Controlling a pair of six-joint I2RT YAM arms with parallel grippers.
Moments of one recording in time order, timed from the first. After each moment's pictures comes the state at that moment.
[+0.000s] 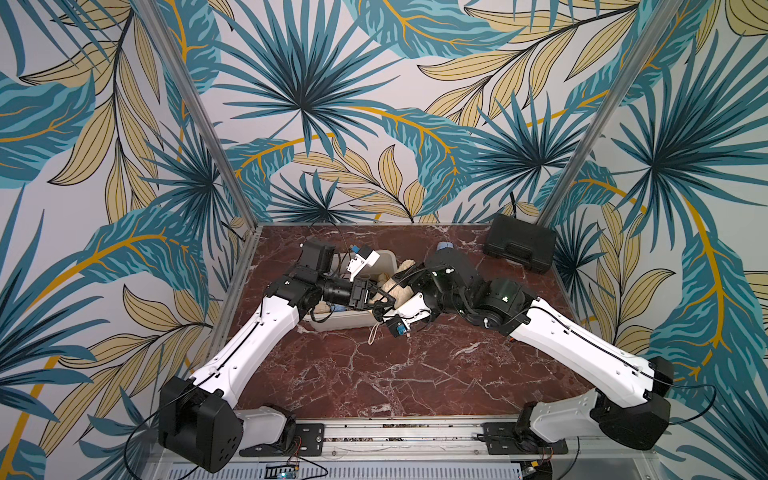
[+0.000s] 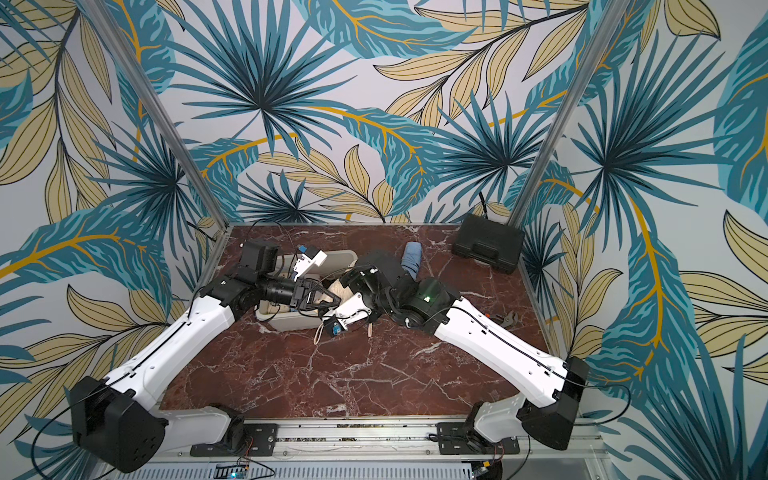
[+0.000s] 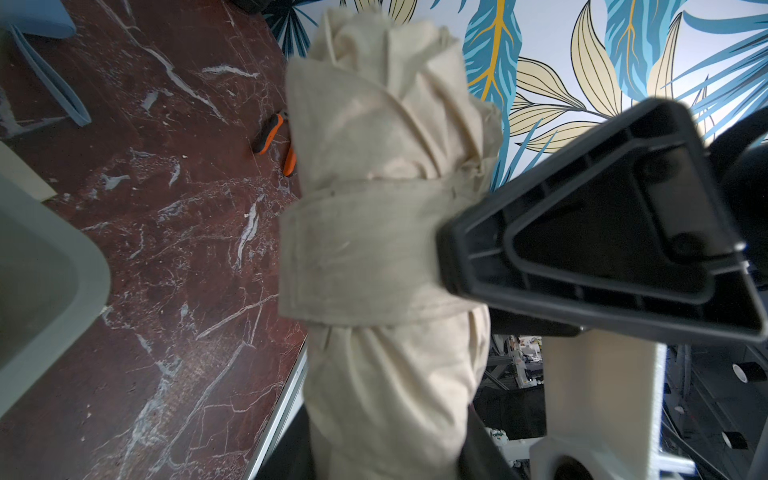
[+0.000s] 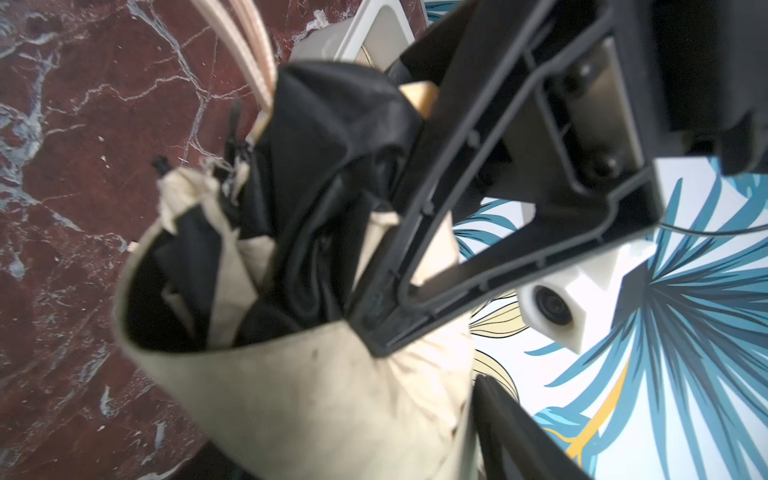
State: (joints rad) left arm -0.37 1.29 1.13 -0.51 1.21 -0.46; right arm 0.91 1.39 1.51 -0.74 0.14 -1.54
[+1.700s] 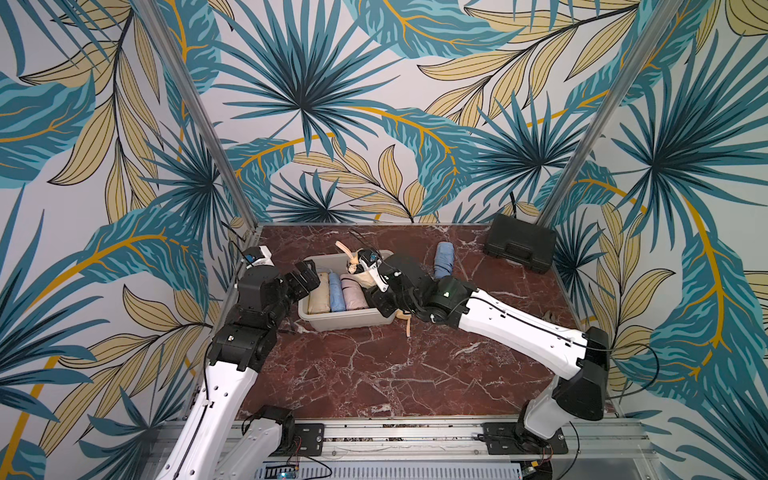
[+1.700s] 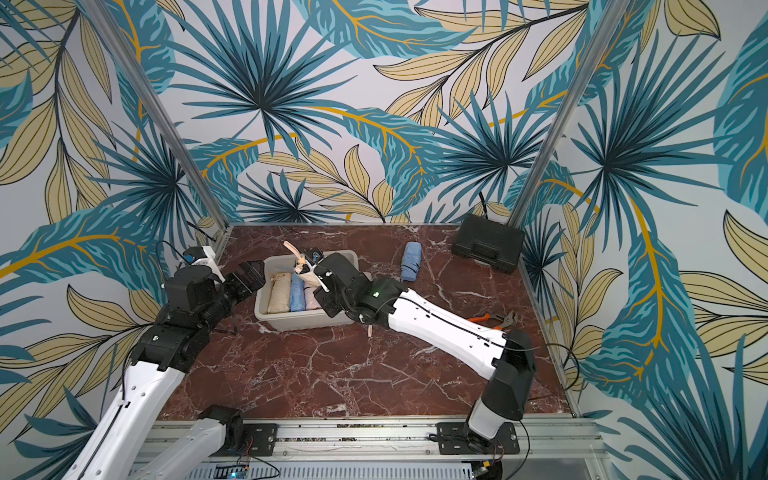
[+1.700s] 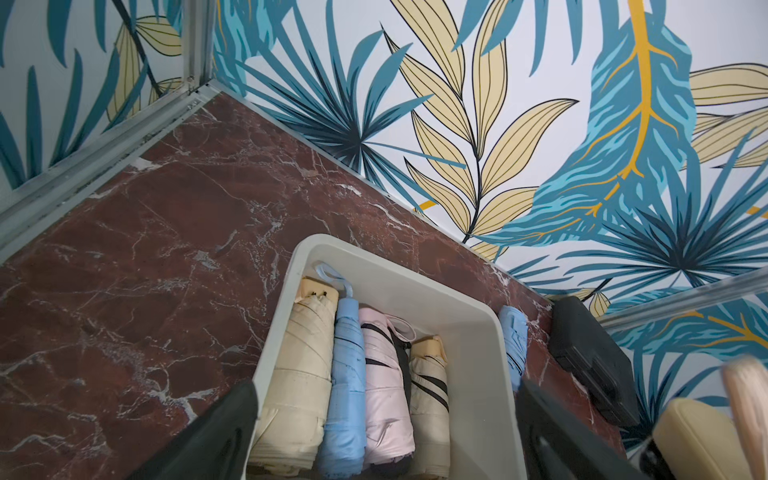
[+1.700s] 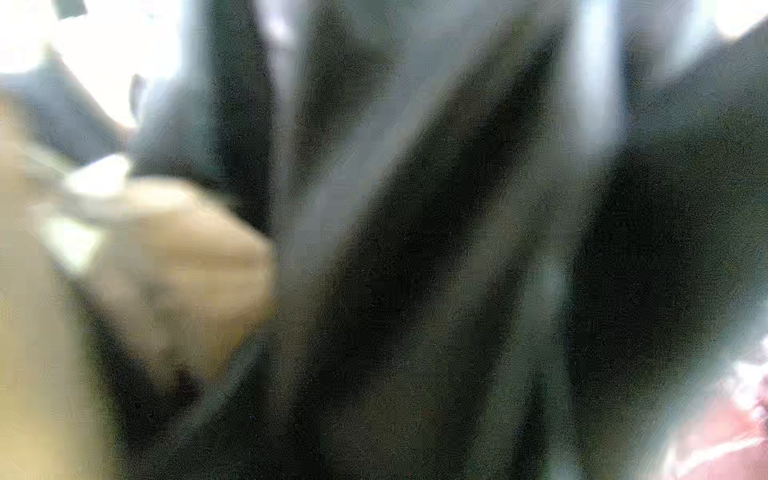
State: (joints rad) left arm -0.16 0.84 0.96 -0.52 -0.09 -0.70; right arm 0.98 1.70 1.66 -0.66 0.27 0.15
